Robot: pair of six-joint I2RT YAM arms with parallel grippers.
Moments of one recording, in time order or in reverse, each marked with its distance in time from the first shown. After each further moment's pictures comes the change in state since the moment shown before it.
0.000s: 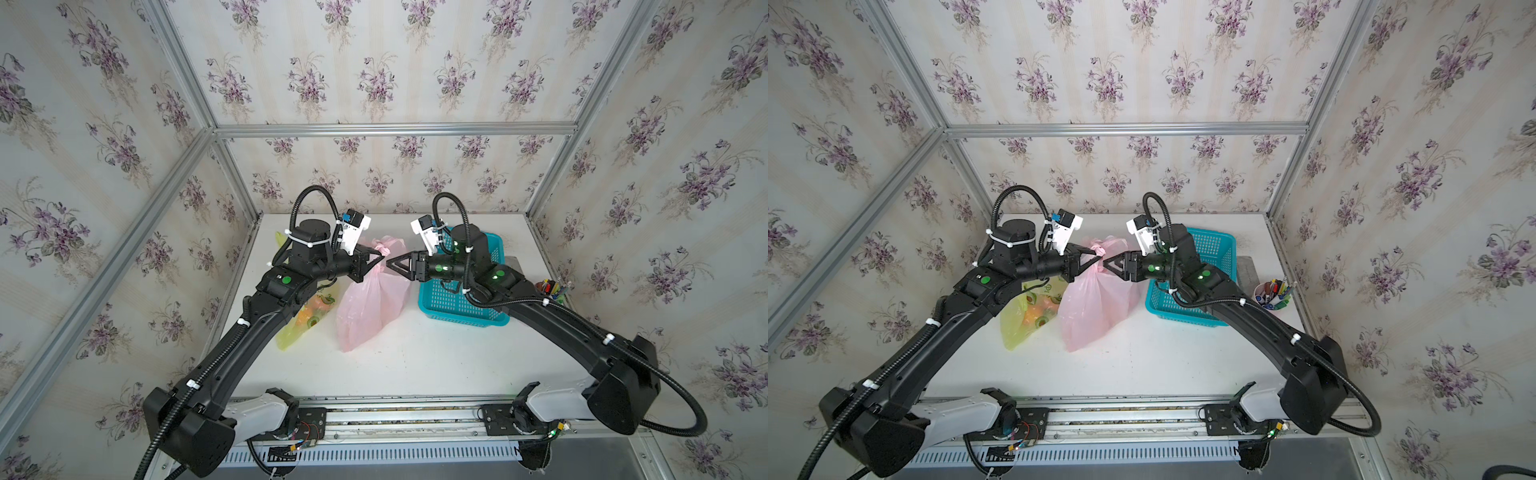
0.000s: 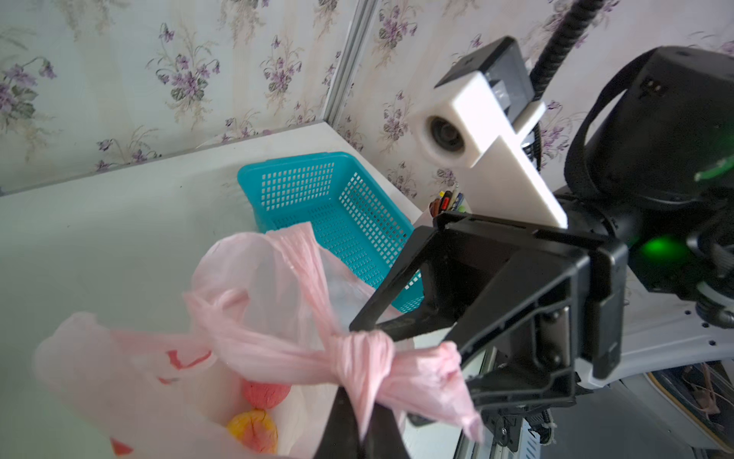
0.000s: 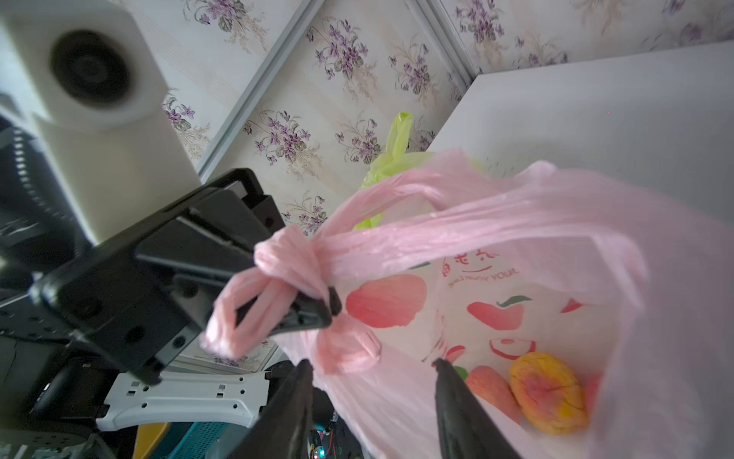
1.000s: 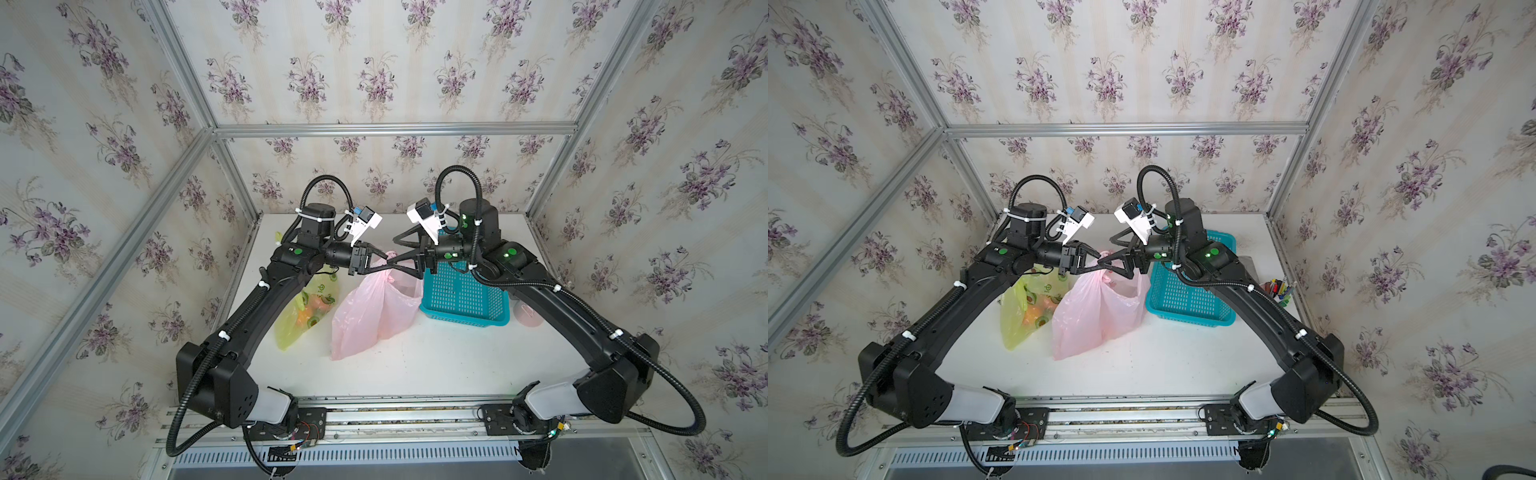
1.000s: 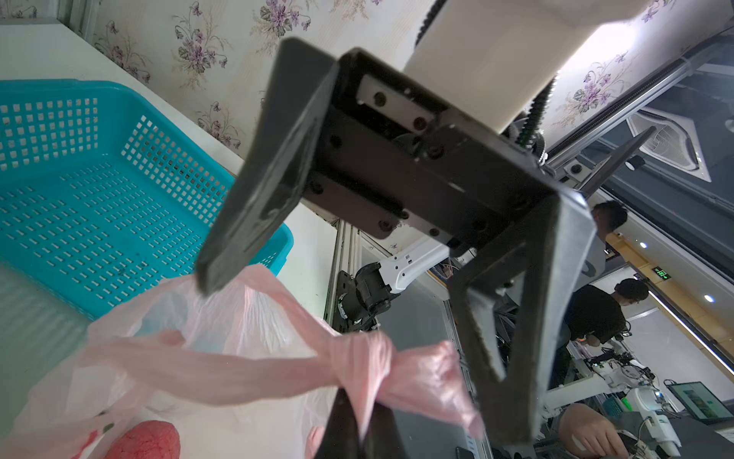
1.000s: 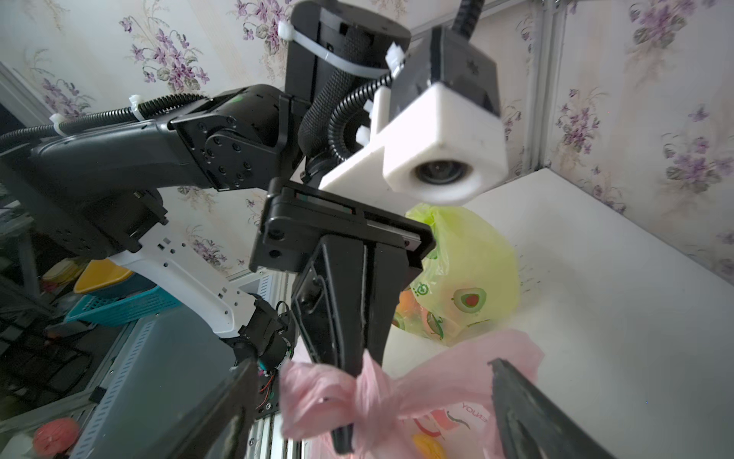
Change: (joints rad) left arm 0.067 0.207 0.124 -0.070 0.659 -0.001; right arm -0.048 0.159 0.287 -0.180 -0.310 -0.525
